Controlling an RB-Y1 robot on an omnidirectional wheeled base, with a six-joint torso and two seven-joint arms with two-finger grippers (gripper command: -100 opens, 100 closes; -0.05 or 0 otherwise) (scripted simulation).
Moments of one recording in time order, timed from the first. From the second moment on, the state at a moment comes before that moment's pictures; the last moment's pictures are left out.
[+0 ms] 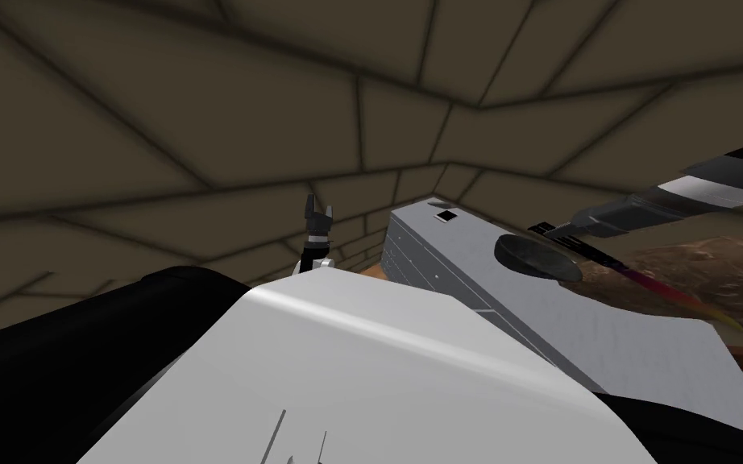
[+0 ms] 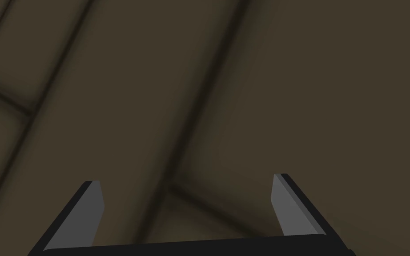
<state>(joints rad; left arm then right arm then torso) 0.50 -0.02 -0.01 -2.28 -0.02 -0.43 0.15 0.70 -2.42 -0.23 -0.97 0.49 -1.43 -0.39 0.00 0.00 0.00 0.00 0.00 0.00</state>
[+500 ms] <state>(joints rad) 0.50 -0.02 -0.01 -2.28 -0.02 -0.43 0.15 0.73 -2.43 -0.20 -0.89 0.48 -1.50 -0.41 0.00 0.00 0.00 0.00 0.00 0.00</state>
